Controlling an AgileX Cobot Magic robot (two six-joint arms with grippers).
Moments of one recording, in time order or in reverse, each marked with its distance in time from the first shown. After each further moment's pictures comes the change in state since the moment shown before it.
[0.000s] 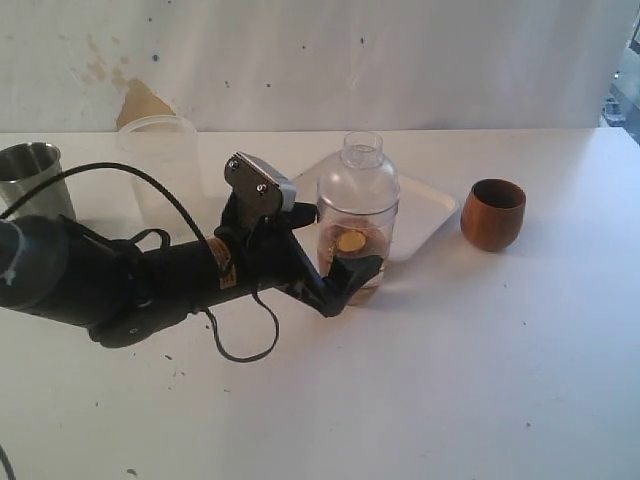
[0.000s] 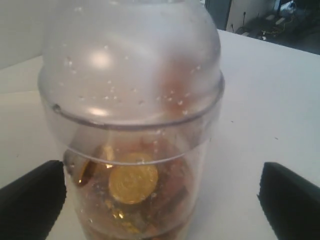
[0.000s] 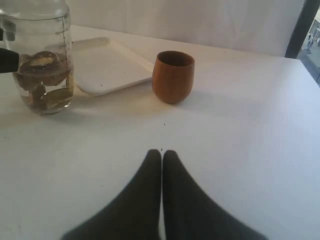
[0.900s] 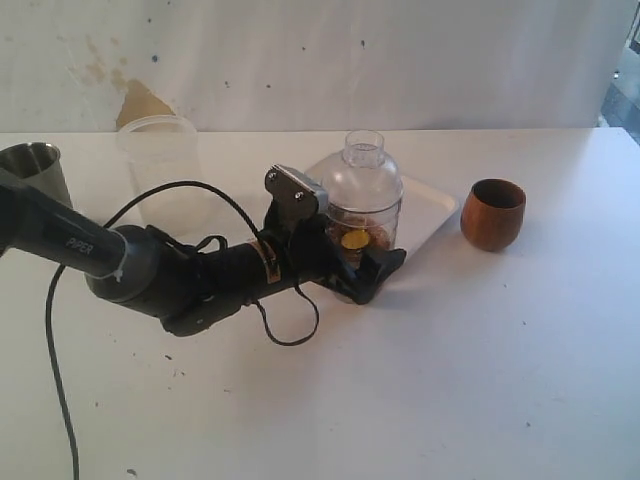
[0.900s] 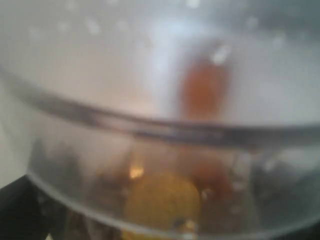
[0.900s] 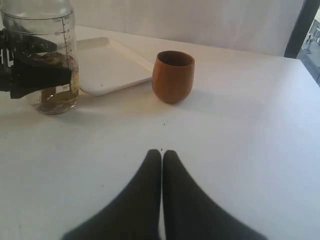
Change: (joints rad) left arm 0.000 0.261 -0.252 -0.028 -0.061 -0.005; right arm 0.000 0.000 0.000 0.000 0.000 0.000
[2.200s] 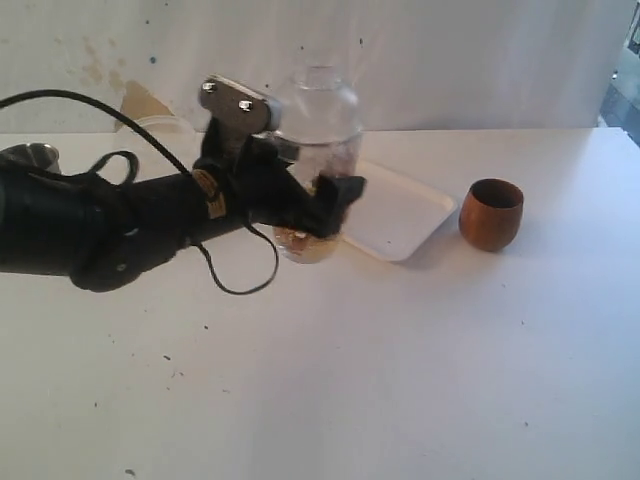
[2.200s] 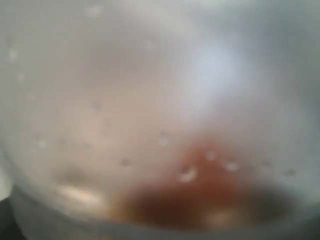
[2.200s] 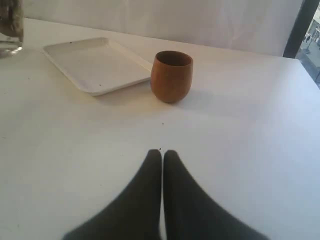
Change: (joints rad) left arm 0.013 -0.442 0.191 -0.160 0.294 0.031; right arm 0.000 0.000 0.000 0.000 0.000 0.000
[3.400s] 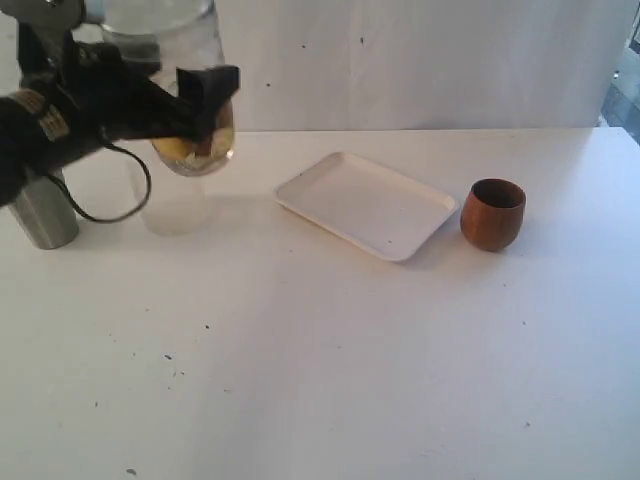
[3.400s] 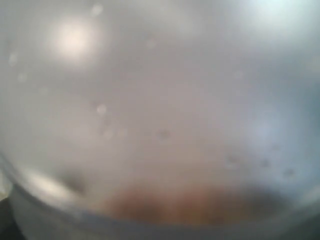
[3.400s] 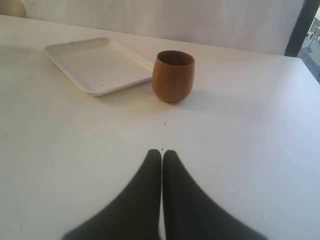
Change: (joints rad) left arm 0.213 -0.321 0.109 -0.033 0.031 0.051; right arm 0.000 0.000 0.000 0.011 0.000 0.000
